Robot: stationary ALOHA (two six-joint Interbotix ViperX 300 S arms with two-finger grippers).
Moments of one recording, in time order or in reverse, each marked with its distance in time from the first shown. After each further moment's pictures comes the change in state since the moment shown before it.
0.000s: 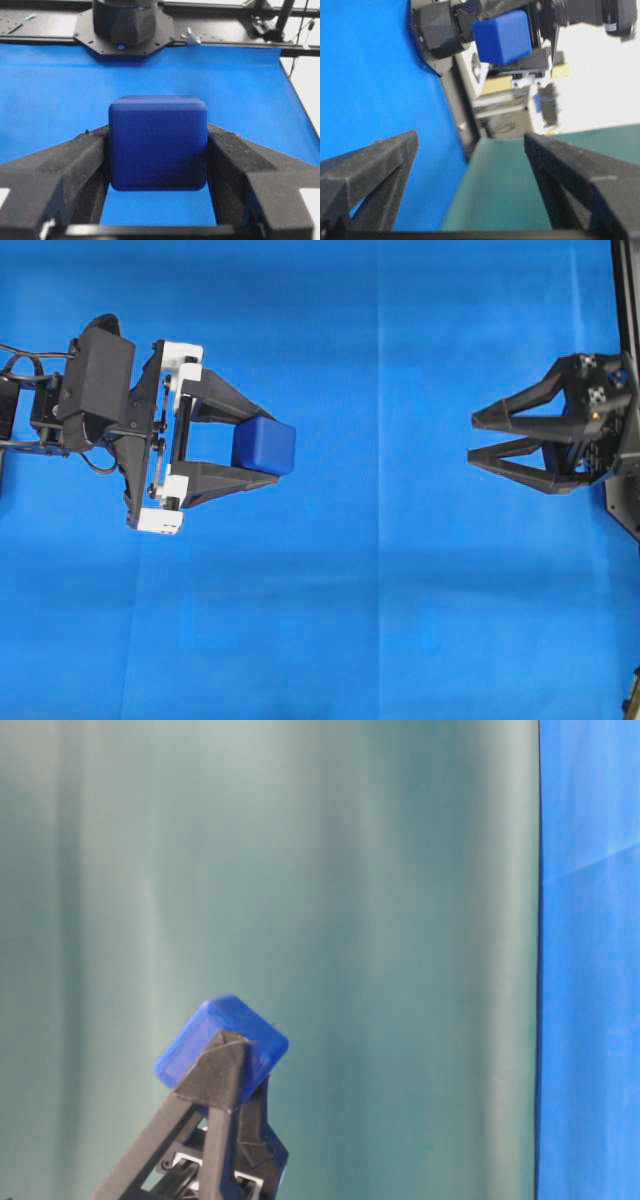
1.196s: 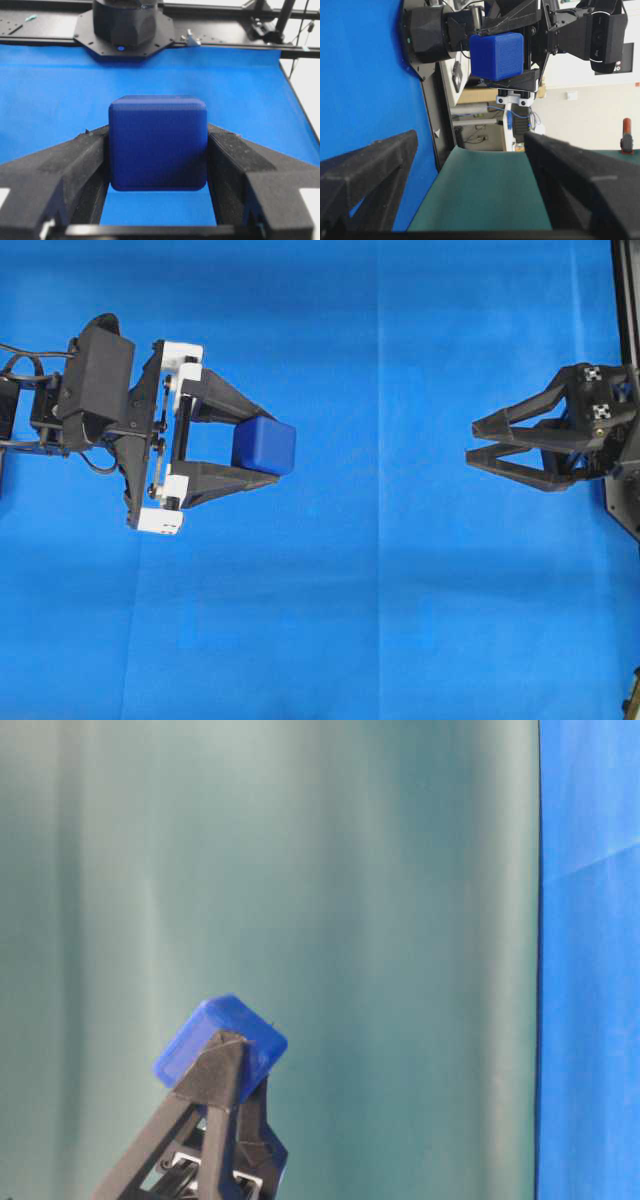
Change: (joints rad) left arm 0.000 0.000 0.002 0.000 -0.002 -0.003; right arm 0.005 0.005 -0.008 -0.021 -0.017 -0.078
